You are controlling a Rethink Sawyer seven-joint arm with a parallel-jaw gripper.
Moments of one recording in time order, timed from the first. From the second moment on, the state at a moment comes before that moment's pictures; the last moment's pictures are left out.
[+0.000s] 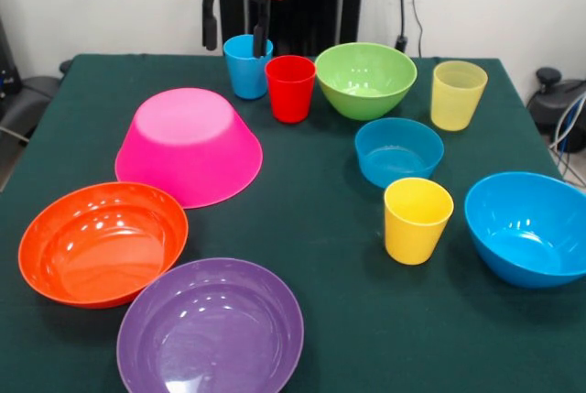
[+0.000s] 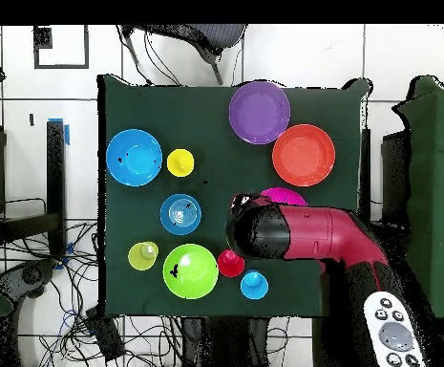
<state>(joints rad) -0.54 -0.91 0.24 1.86 -0.37 0.54 1.91</state>
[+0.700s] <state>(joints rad) -0.81 -0.95 0.46 1.99 -0.41 0.64 1.83</state>
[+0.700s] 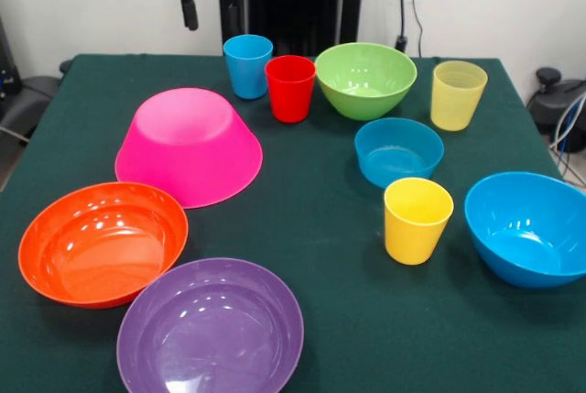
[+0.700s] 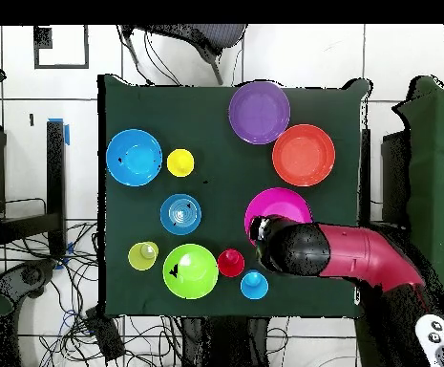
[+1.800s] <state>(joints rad) -0.79 -0.80 0.49 2.08 -0.73 0.55 1.79</state>
